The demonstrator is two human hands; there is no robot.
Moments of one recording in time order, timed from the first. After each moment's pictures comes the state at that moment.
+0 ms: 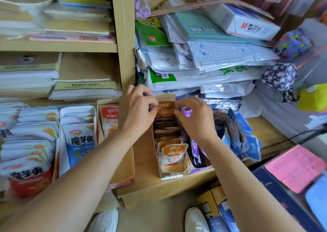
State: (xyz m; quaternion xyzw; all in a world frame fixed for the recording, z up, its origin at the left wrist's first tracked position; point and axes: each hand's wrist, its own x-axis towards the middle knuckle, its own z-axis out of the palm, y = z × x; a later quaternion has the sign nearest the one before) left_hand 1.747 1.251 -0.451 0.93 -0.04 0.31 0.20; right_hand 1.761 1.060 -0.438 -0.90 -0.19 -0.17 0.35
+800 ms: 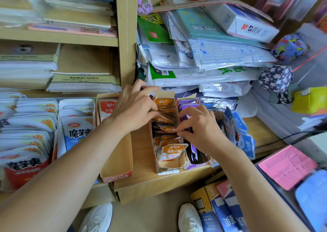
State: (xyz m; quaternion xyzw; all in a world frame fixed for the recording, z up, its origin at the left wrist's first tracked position) left_hand 1.736 1.261 -0.430 0.97 -0.15 0.17 0.10; right_hand 1.736 1.029 -0.435 -0.93 -0.31 -0.08 0.16
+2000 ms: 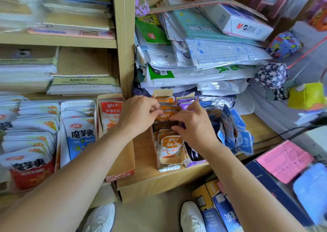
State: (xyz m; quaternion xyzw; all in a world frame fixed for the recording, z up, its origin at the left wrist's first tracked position) left_hand 1.731 1.247 -0.447 0.93 -0.06 0.21 0.28; right_hand 1.735 1.046 -0.451 -0.92 -0.30 -0.21 0.16
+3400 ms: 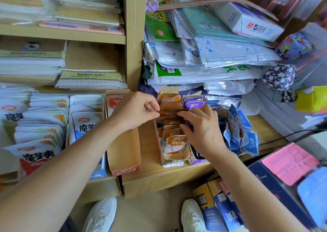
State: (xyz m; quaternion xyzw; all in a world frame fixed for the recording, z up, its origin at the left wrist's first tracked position) left_hand 1.717 1.281 -0.439 0.91 -0.08 0.07 0.40; right_hand 1.722 1.042 -0.457 -0.92 -0.28 -0.24 0.15
